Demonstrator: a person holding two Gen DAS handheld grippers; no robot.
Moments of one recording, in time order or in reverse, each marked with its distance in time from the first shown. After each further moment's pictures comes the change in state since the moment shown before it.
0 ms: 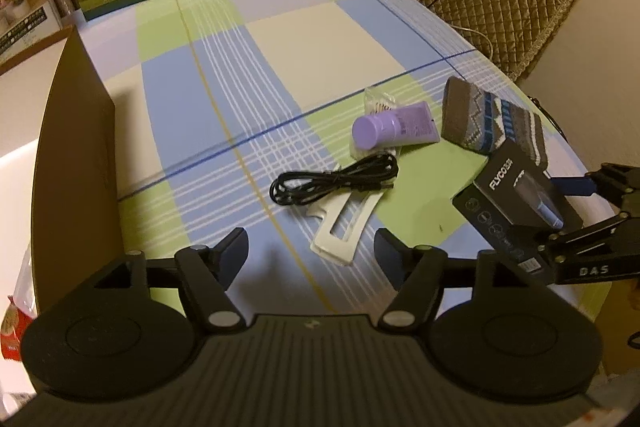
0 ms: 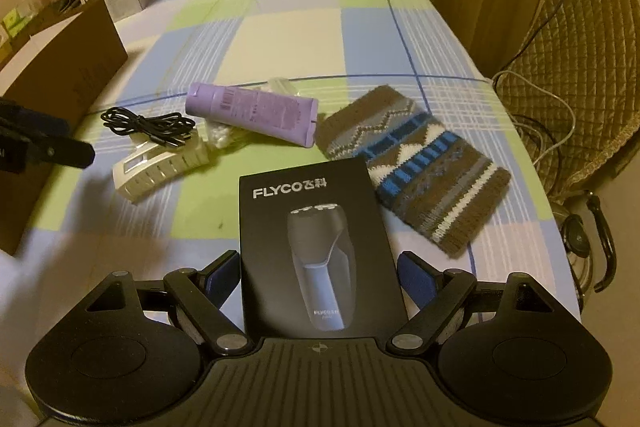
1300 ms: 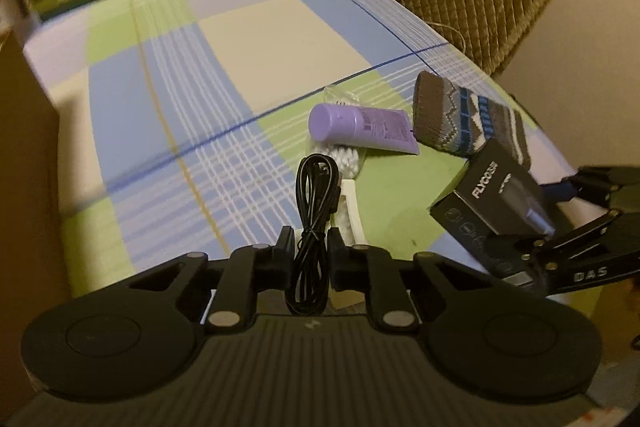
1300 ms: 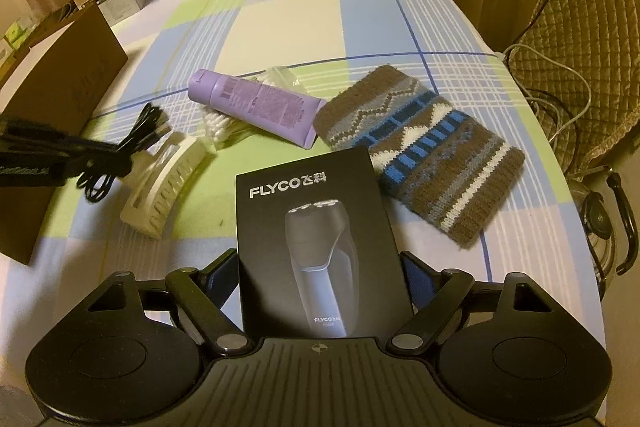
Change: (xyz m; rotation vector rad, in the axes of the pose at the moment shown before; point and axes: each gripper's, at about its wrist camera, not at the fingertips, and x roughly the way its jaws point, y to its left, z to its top) left arm 0.031 -0.013 0.003 -0.006 0.003 -0.101; right arm 0.008 -0.013 0.005 0.065 0.054 0.064
